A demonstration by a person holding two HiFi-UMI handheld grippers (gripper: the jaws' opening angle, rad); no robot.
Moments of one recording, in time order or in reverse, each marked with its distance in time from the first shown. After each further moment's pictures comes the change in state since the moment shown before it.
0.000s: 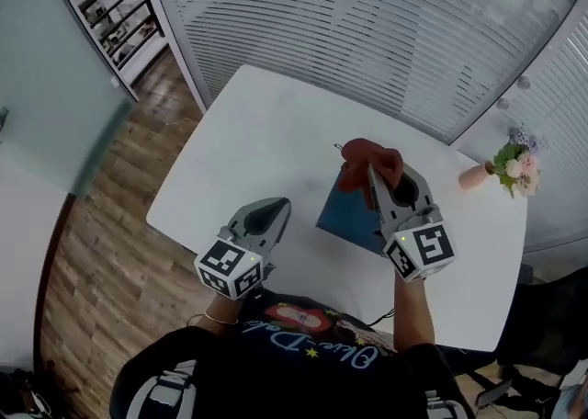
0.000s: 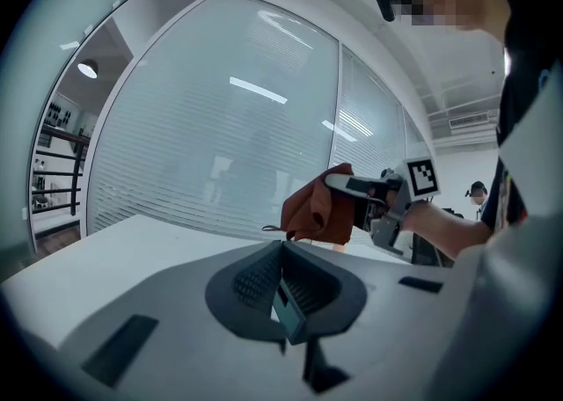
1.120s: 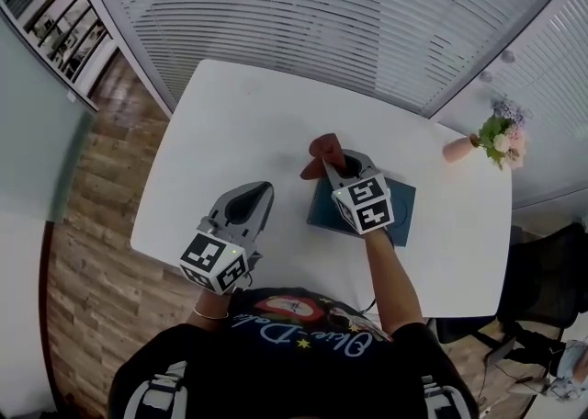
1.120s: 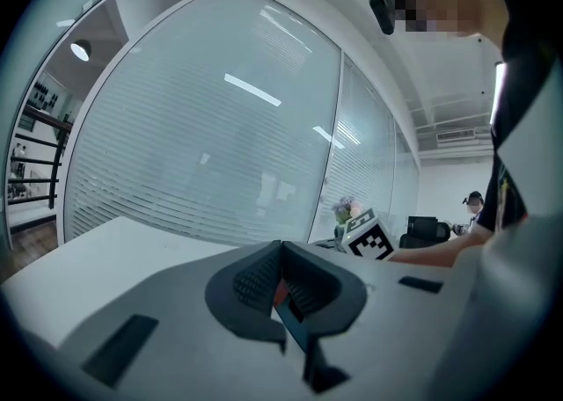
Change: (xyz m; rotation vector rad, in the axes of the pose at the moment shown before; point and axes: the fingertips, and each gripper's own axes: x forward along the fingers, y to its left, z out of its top) left arm 0.029 0.040 0.019 -0.021 -0.005 -0.113; right arm 0.079 -0.014 -0.169 -0.065 0.543 -0.044
